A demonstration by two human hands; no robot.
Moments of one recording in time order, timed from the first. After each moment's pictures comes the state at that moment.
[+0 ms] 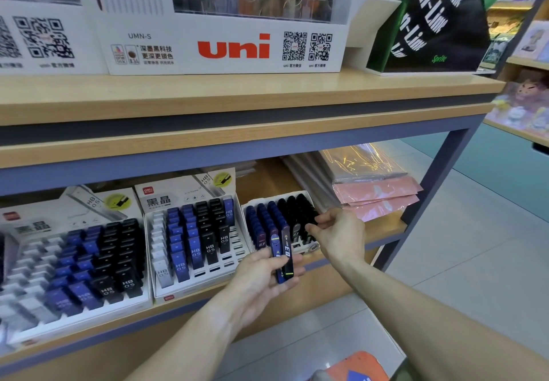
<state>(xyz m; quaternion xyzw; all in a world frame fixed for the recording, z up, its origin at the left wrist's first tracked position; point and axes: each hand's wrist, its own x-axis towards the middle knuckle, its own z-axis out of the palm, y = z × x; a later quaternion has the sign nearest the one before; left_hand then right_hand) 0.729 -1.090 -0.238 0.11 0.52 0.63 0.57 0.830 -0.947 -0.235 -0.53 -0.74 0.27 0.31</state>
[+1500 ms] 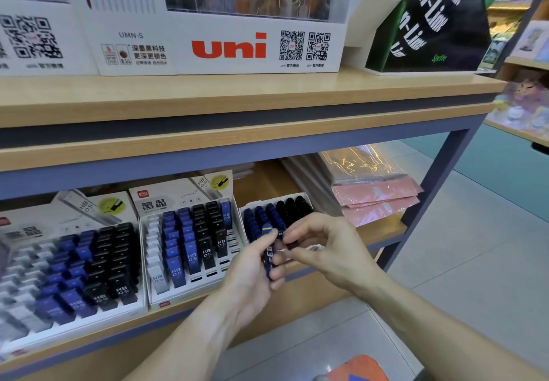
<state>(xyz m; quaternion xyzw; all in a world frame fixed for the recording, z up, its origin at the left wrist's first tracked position) 0.722 -1.081 -0.230 0.11 0.47 0.66 0.58 0.851 -0.987 -0.193 -0.24 -0.80 0.47 0.28</state>
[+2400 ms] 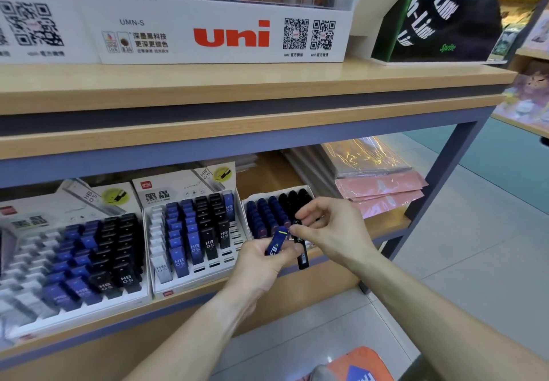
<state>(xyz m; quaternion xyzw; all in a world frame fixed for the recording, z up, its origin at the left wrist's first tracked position) 0.728 -1.083 -0.244 0.26 0.66 0.58 0.40 0.839 -0.970 -0.195 -0.38 -0.81 0.35 0.27</state>
